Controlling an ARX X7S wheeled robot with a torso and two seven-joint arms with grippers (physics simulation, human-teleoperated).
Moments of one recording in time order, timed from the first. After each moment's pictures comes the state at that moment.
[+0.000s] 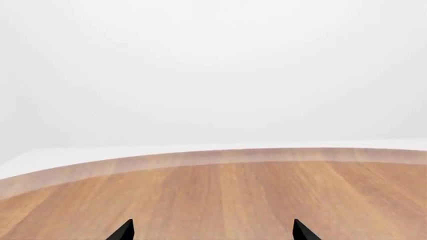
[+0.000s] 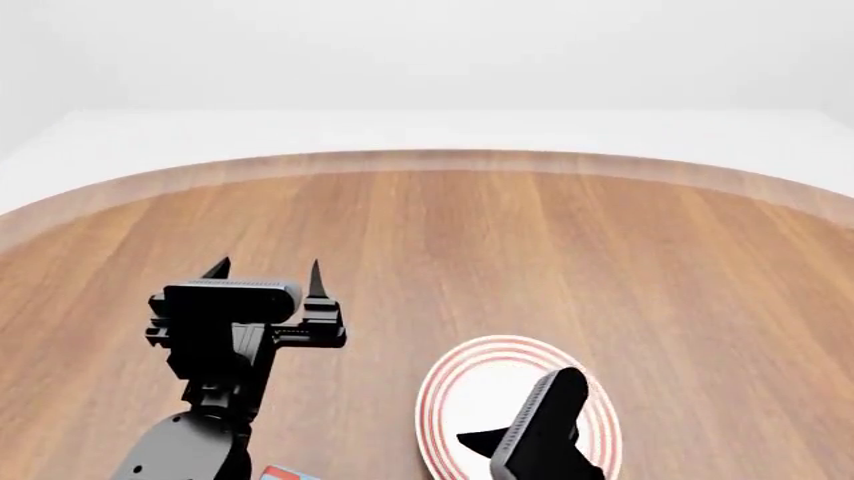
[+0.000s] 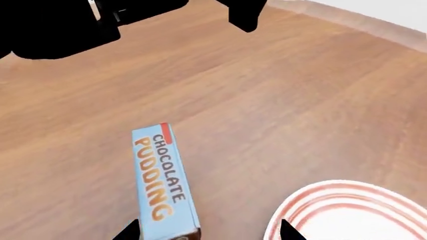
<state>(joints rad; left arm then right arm) -0.26 -0.22 0.12 0.43 -0.26 -0.58 -0.20 0.21 0.54 -0.28 -0.89 0.74 1.20 -0.18</state>
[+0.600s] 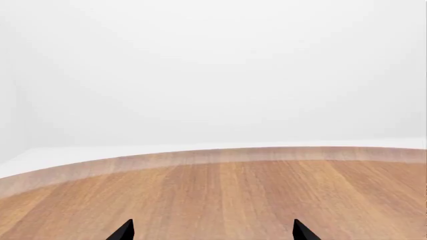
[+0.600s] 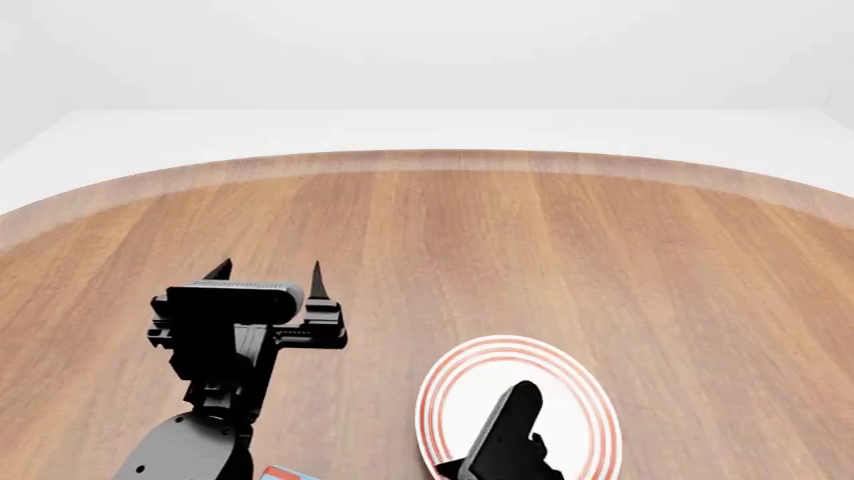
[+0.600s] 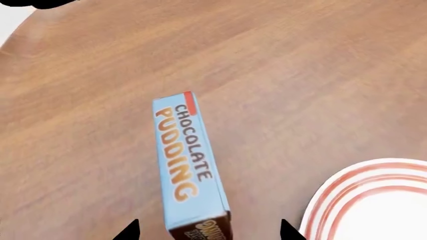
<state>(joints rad) -0.26 -0.23 0.13 0.42 -0.27 -0.57 -0.21 0.27 0.52 -0.42 -0.75 0.72 1.21 -0.22</state>
